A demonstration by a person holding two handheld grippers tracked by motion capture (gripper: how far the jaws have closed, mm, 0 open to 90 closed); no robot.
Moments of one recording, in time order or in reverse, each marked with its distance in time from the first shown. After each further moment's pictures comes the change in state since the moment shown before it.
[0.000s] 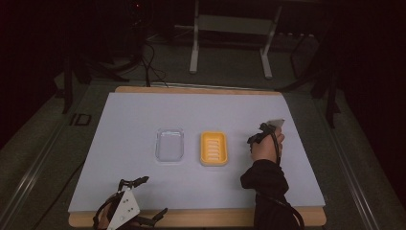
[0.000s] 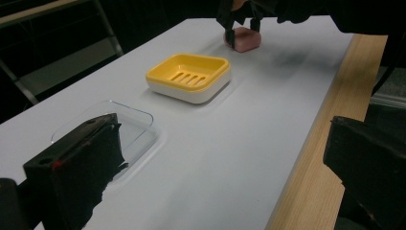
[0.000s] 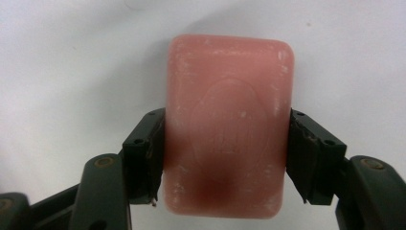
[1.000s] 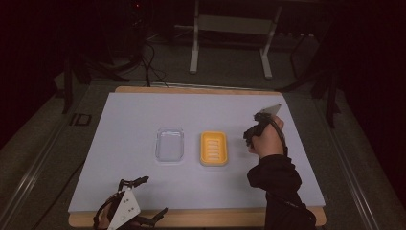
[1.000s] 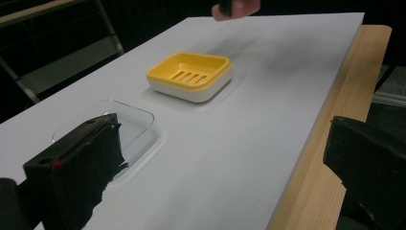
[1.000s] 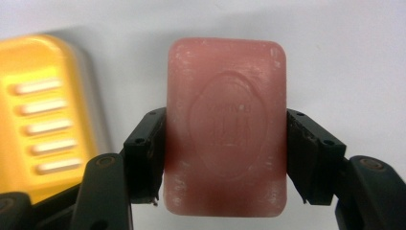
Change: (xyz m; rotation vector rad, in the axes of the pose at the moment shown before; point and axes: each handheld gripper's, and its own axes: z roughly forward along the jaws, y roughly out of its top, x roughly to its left) left arm 0.000 0.000 0.001 0.007 0.003 0.002; right arm 0.014 -0.008 -0.073 -0.005 0.075 -0.266
